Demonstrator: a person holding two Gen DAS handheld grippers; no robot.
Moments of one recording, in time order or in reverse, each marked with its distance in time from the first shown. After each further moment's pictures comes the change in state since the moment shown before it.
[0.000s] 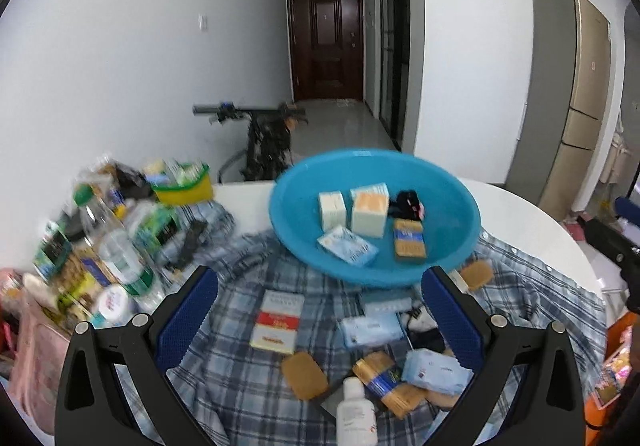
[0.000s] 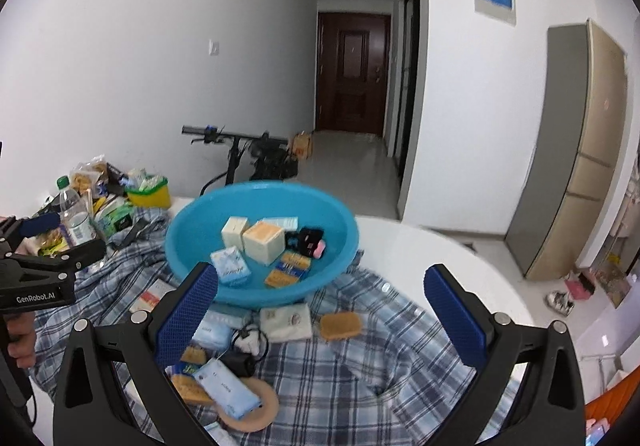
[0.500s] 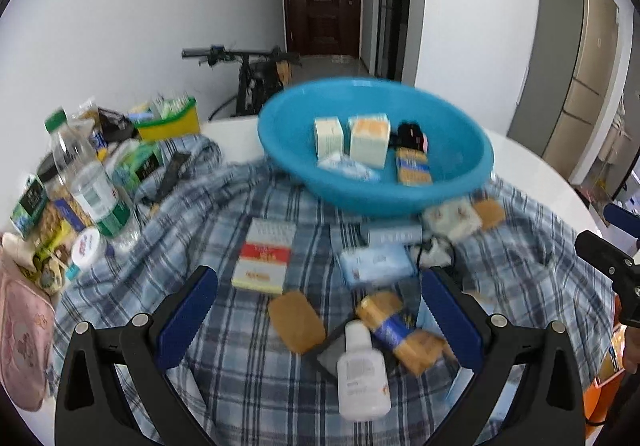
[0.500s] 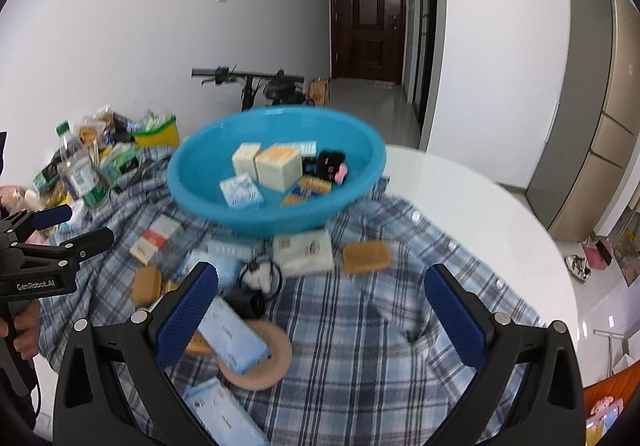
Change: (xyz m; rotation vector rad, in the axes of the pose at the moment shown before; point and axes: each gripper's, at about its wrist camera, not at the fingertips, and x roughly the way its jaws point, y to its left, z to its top) left arm 0.042 0.002 -0.064 0.010 0.164 -0.022; right arm 0.040 0.007 -0.063 0.001 0.188 0.062
